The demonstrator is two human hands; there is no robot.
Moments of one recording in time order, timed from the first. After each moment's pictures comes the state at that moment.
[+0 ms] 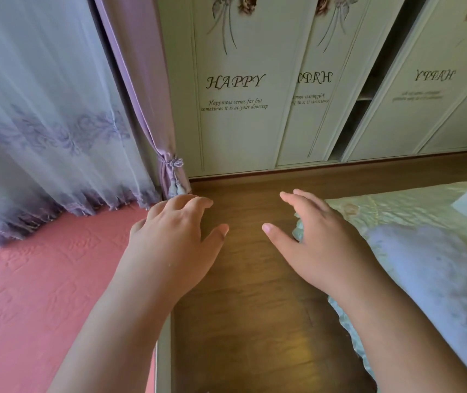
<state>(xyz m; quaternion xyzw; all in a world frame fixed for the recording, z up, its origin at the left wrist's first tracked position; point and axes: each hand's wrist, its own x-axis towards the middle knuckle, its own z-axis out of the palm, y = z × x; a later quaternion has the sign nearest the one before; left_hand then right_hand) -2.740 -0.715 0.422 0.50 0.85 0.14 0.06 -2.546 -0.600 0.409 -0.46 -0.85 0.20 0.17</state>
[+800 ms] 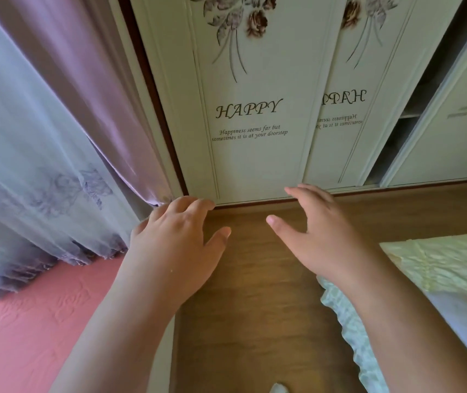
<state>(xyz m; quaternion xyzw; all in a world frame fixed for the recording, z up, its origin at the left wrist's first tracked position) -2.783 -0.462 0.447 0.47 0.87 0.12 0.03 -2.611 -0.315 0.421 -0.41 -0.85 0.26 0.19</state>
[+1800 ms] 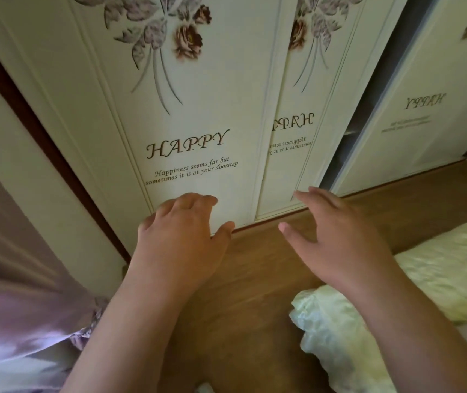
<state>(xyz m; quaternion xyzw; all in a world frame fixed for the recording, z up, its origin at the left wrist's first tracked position) -2.948 -0.136 0.431 0.57 0.80 0.15 0.06 -2.734 -0.065 0.438 -0.55 -0.82 0.08 0.13</state>
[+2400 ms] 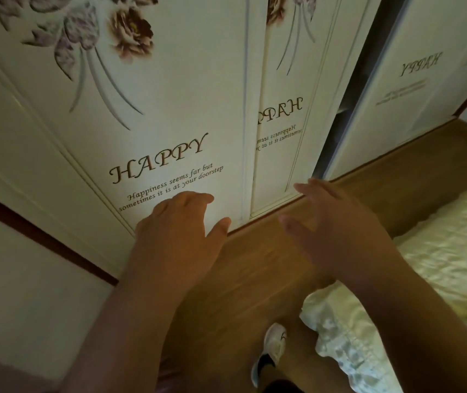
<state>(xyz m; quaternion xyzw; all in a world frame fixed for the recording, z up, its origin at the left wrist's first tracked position) -2.998 0.041 0.409 0.62 0.77 0.10 0.10 -2.772 0.094 0.408 -0.61 -0.77 0.16 0.11</state>
